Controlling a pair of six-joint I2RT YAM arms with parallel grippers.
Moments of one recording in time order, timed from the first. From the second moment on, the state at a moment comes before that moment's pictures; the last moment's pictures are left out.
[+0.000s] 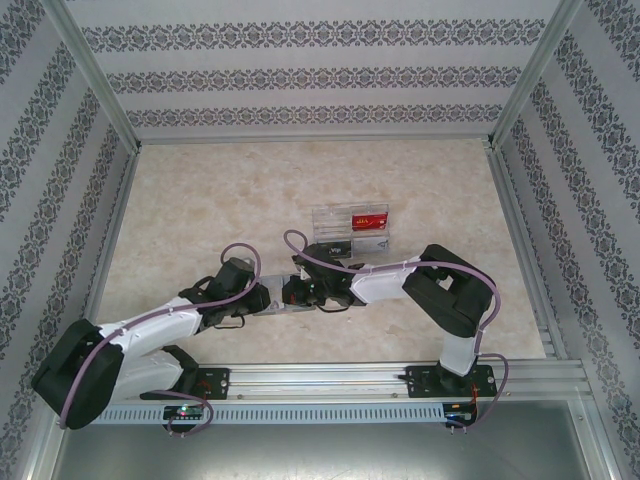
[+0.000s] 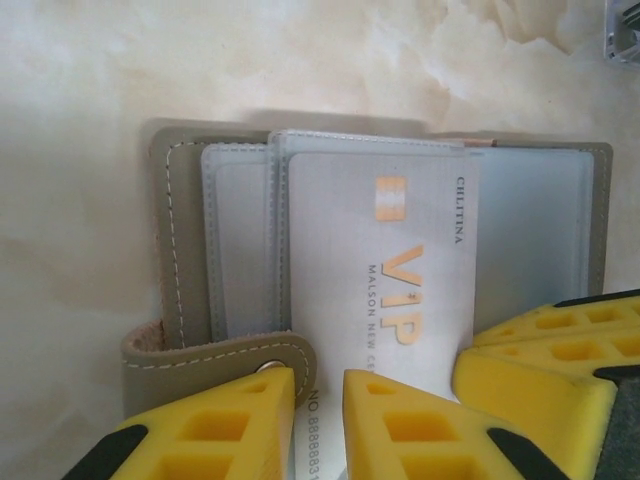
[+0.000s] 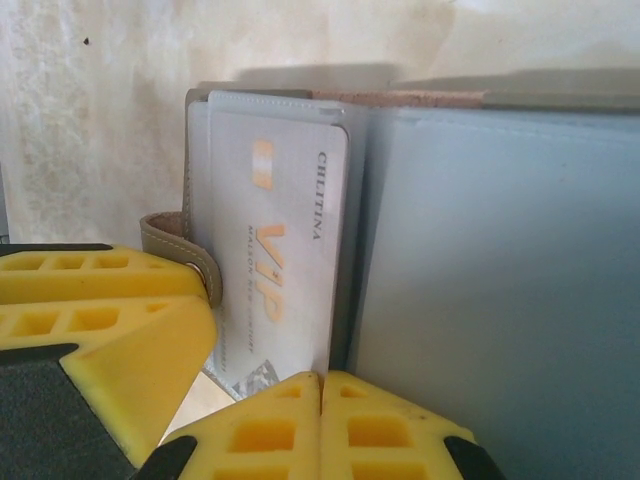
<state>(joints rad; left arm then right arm) -0.58 1.14 0.38 -0.20 0.07 -0.79 0.94 1.84 0.86 0.16 -0.36 0.97</state>
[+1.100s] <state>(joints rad) -0.58 1.19 0.41 -0.20 0.06 -0.80 0.80 1.71 0.66 0.28 -0.44 1.01</state>
